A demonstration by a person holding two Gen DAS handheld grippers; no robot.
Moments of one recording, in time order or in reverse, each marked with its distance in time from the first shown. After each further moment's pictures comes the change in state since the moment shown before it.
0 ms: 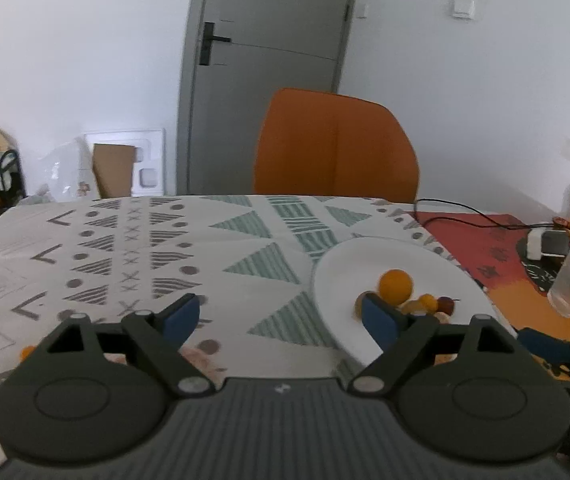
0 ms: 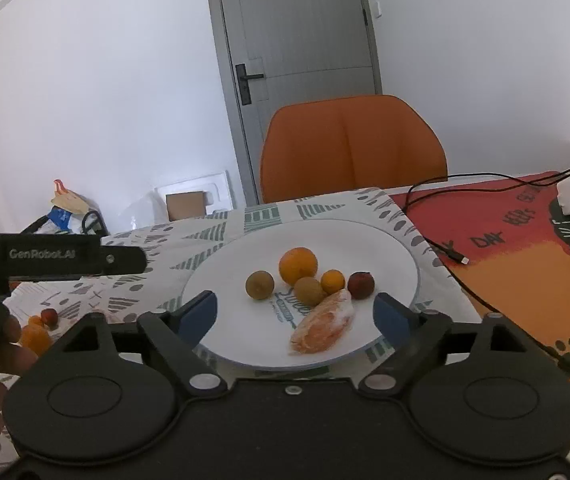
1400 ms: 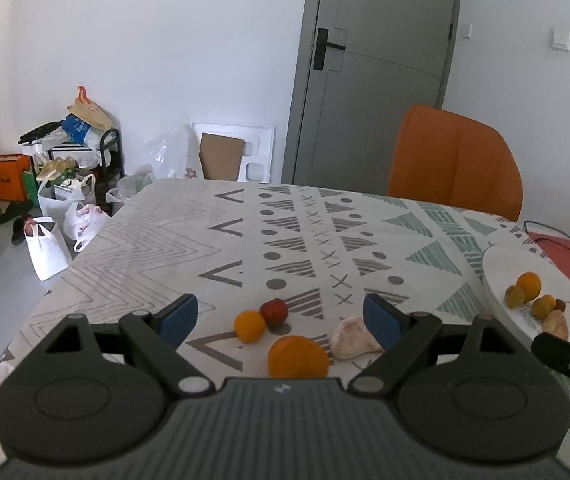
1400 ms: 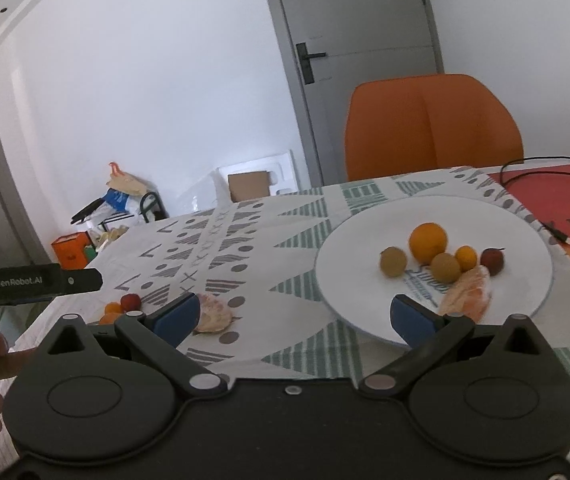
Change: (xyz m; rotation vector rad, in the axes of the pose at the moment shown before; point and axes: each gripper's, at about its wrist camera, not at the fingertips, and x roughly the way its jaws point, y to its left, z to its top) left arm -0.053 0.115 -0.023 -0.111 -0.015 0.251; right arm 0.020 0.074 -0.008 -0.023 0.072 0.175
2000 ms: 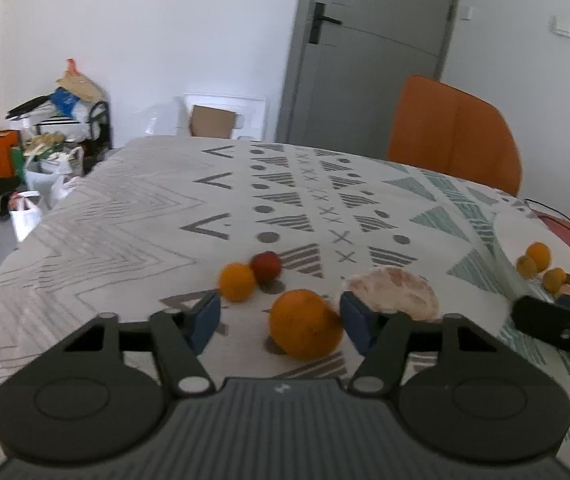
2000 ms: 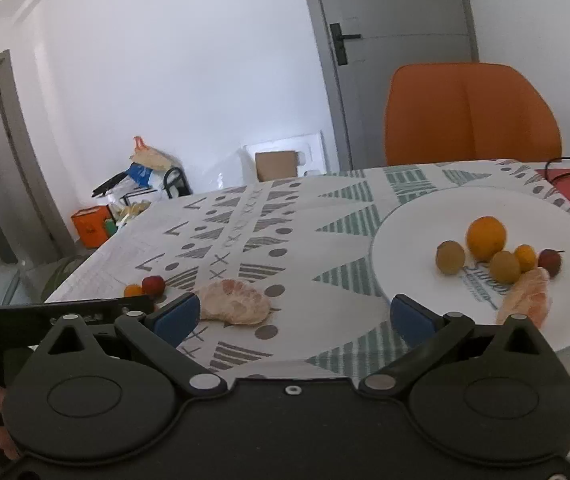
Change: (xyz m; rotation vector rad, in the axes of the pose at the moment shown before) left arm 0.032 0.002 -0.026 -0.019 0.068 -0.064; right arm 0.028 0.026 0.001 -0.058 0.062 0.070
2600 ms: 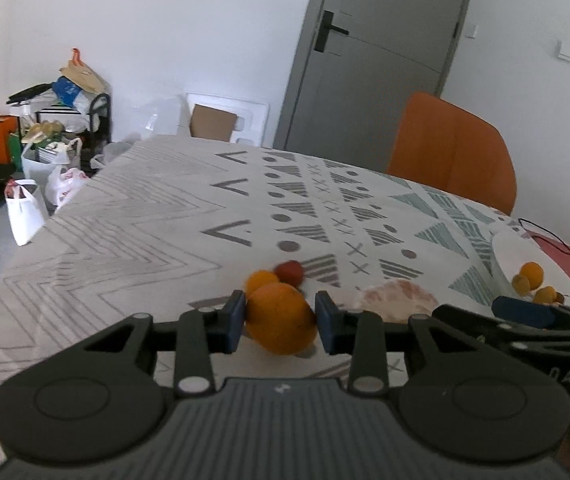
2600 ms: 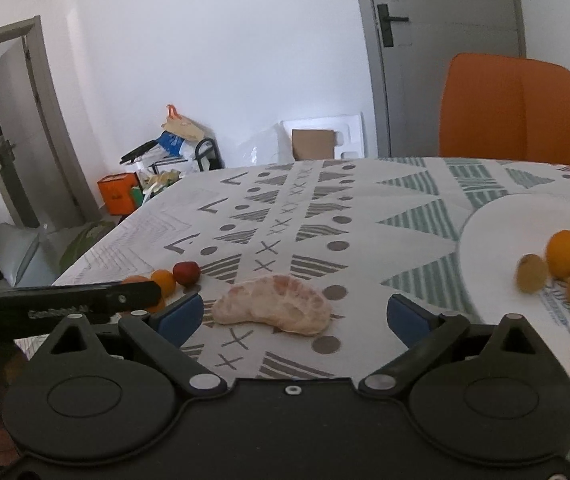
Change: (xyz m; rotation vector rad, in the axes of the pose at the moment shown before) left arm -0.012 0.022 0.005 -0.067 -0.014 -0.008; right arm 0.043 0.034 0.008 -0.074 0.082 0.082
